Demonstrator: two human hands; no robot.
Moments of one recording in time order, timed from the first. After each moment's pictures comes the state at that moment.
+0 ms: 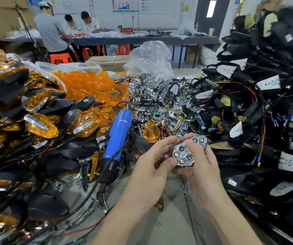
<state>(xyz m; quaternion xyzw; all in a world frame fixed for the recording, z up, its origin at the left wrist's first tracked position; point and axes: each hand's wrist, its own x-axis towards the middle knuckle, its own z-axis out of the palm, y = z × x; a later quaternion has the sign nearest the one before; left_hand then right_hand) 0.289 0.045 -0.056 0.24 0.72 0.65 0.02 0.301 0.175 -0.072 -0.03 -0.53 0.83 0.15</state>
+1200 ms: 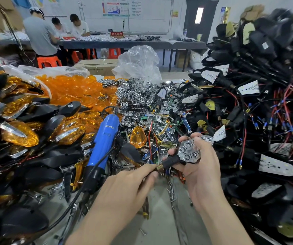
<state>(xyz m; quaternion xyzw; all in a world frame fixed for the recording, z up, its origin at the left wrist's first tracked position) 0.293 0.020 -0.063 0.28 0.91 0.28 -0.08 0.299 0.198 -0.056 -0.09 -0.42 0.88 0.21</state>
